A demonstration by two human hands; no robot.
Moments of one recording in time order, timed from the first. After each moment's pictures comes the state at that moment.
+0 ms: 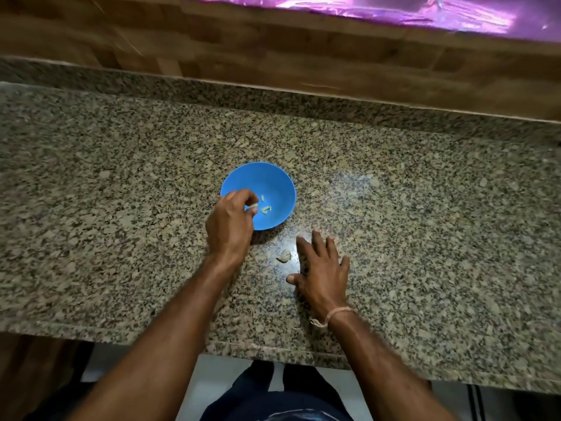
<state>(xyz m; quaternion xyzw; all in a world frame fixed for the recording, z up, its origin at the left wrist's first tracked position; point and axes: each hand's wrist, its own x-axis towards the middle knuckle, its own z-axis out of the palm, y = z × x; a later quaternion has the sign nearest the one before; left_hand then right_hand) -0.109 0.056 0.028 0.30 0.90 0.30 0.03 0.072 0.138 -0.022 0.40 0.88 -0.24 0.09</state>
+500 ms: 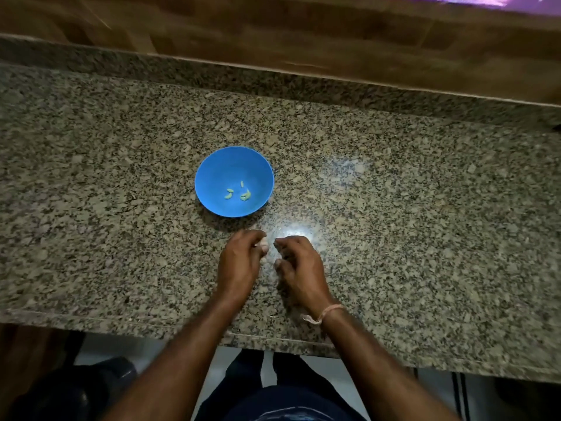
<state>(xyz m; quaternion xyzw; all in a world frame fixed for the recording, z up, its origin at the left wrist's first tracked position) -0.022 0.041 -0.048 0.29 0.87 0.36 0.18 0.097 0.142 -0.029 0.35 0.80 -0.48 -0.10</state>
